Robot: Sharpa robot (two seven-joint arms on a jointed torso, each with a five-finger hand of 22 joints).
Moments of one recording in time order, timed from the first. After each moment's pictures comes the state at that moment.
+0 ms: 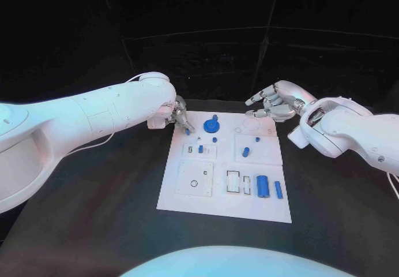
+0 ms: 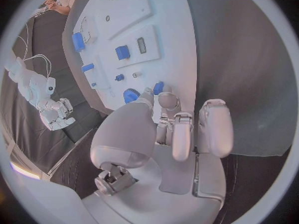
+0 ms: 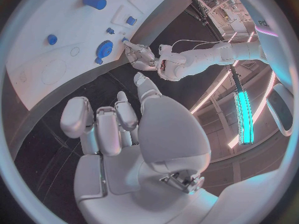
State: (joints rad) left arm 1.38 -0.42 -0.15 0.92 -1.02 0.34 -0.51; left_hand 1.22 0.06 -0.02 0.24 0.05 0.94 0.07 0.48 0.44 1.25 0.00 1.00 0.86 1.46 -0.07 1.57 1.31 0.05 1.46 0.04 1.34 1.31; right arm 1.33 -0.83 -0.10 1.50 -0.91 -0.33 0.05; right_hand 1.34 -0.03 -0.02 0.03 0.33 0.90 0.17 0.10 0.07 1.31 0.08 1.25 1.23 1.47 0.01 1.40 1.24 0.08 1.27 0.11 1.35 1.13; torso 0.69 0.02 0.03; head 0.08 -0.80
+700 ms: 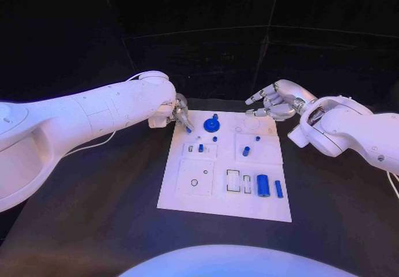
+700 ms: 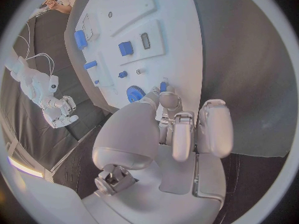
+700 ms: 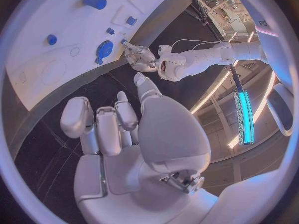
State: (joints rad) left arm 1.38 -0.42 -0.15 0.92 -1.00 0.31 -0.47; left_hand 1.37 0.10 0.17 0.13 0.05 0.94 0.07 0.48 0.42 1.24 -0.01 0.99 0.84 1.46 -0.07 1.57 1.31 0.05 1.46 0.04 1.34 1.31; right arm 1.33 -0.83 -0.10 1.50 -0.91 -0.33 0.05; right_hand 1.34 -0.03 -0.02 0.03 0.33 0.90 0.17 0.10 0.07 1.31 0.08 1.25 1.23 1.47 0.01 1.40 1.24 0.08 1.27 0.11 1.35 1.13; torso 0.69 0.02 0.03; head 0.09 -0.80
